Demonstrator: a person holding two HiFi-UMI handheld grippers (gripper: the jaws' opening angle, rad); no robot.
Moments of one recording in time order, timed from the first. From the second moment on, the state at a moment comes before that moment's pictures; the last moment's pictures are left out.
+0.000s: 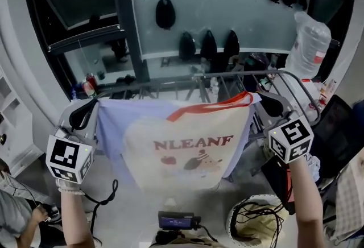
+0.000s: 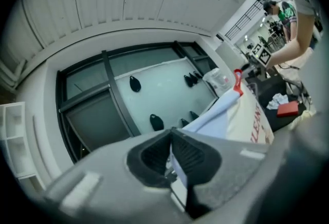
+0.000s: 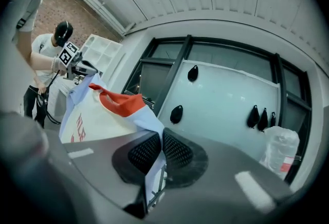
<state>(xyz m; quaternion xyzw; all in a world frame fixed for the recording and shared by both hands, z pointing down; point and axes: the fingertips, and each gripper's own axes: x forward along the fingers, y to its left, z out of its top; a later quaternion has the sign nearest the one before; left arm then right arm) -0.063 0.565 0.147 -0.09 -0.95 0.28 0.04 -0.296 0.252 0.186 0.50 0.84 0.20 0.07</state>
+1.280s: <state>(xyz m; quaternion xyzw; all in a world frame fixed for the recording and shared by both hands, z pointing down) -0.312 0.942 0.292 -0.15 -0.96 0.19 0.16 -0.581 0.651 0.324 0.49 0.81 0.30 -0.06</state>
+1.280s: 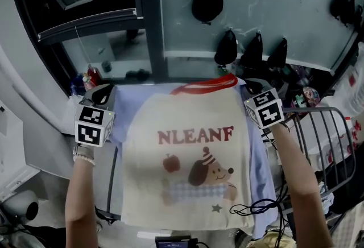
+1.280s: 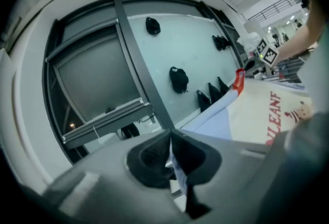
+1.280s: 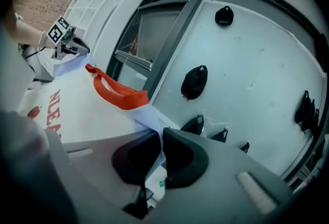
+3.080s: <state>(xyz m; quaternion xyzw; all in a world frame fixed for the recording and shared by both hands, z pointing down) -0.201 0.687 0.253 -0.08 -0.98 0.14 0.09 -0.385 0.427 0.246 0.47 0.87 0.12 0.02</state>
